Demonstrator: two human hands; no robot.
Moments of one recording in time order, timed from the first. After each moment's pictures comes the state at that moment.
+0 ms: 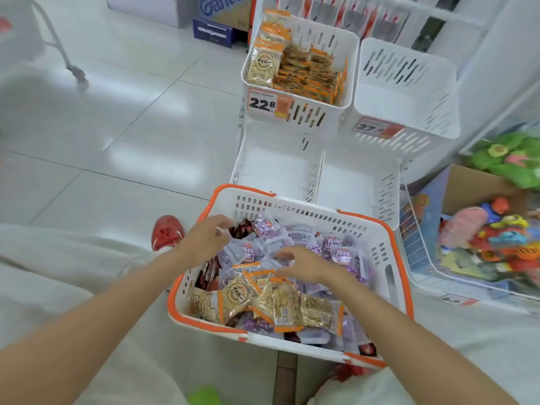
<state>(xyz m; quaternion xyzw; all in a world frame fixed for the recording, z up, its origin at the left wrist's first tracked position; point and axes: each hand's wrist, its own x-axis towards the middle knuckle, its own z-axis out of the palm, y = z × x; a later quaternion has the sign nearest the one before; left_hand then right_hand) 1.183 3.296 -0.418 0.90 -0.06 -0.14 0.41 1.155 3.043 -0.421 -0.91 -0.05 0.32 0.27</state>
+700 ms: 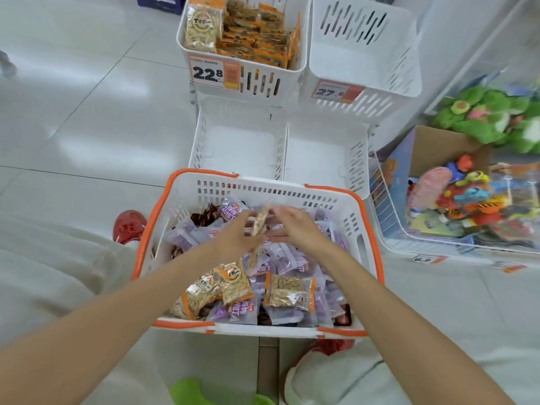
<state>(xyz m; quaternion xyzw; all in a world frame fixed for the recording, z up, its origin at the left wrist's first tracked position) 1.166 3.169 -0.416 0.75 -0.08 -0.30 0.58 1.149 3.009 -0.401 -0.76 0.14 0.16 0.62</state>
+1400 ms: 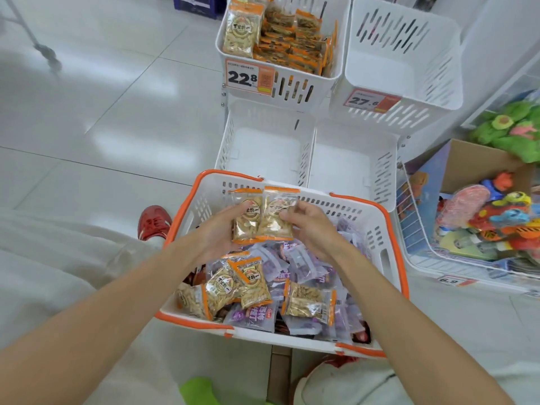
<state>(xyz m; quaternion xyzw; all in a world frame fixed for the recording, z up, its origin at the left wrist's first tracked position) 1.187 3.231 -0.410 0.53 0.10 -0.37 0.76 1.174 3.028 -0.398 -0.69 0.12 0.16 0.69</state>
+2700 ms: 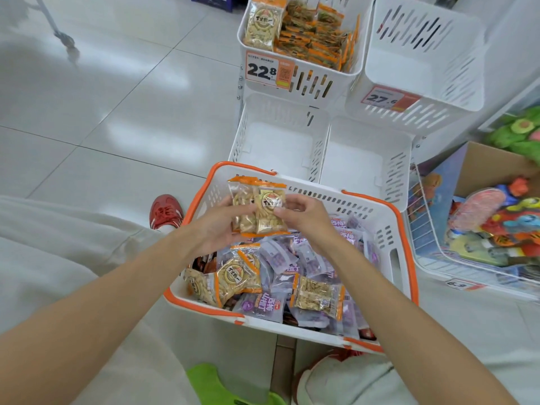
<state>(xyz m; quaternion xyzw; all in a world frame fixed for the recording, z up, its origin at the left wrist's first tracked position) 1.177 3.256 -0.406 0.54 0.10 -0.32 0.77 1.171 3.055 -0.394 -0.77 0.09 0.10 0.62</state>
